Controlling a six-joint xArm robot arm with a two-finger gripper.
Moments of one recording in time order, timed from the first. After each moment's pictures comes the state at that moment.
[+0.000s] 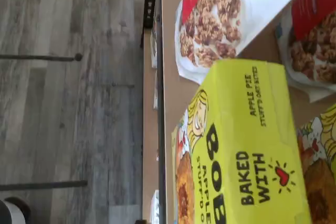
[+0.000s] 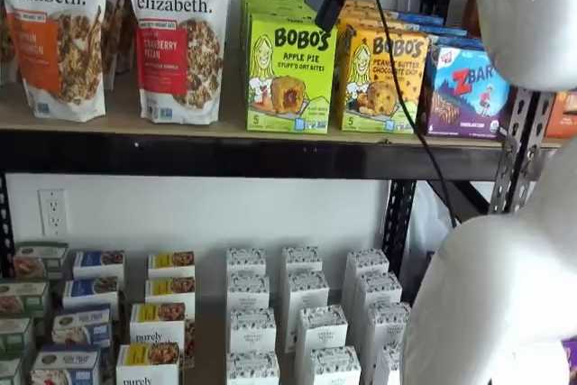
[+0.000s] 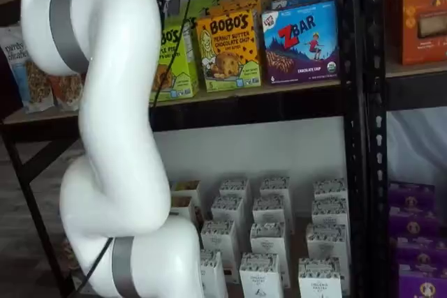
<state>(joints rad) 0.06 -0.17 -1.61 0.42 1.62 -1.42</state>
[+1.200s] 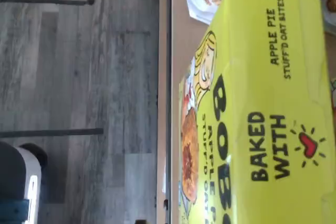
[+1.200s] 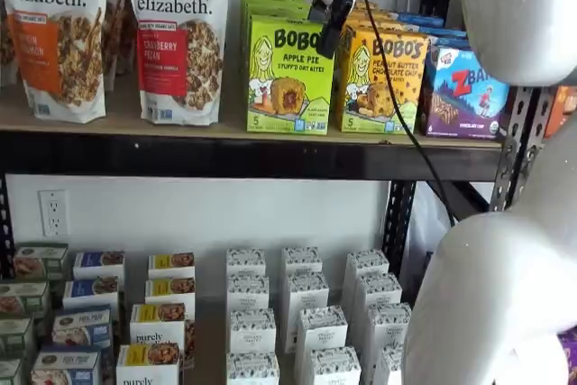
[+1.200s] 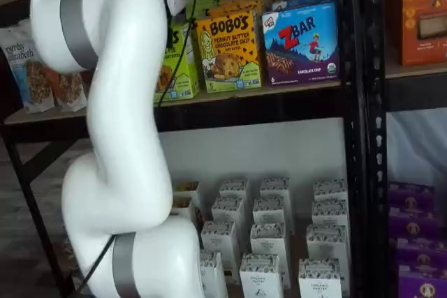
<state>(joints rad) 0.13 -0.10 -1.64 0.26 1.64 -1.40</state>
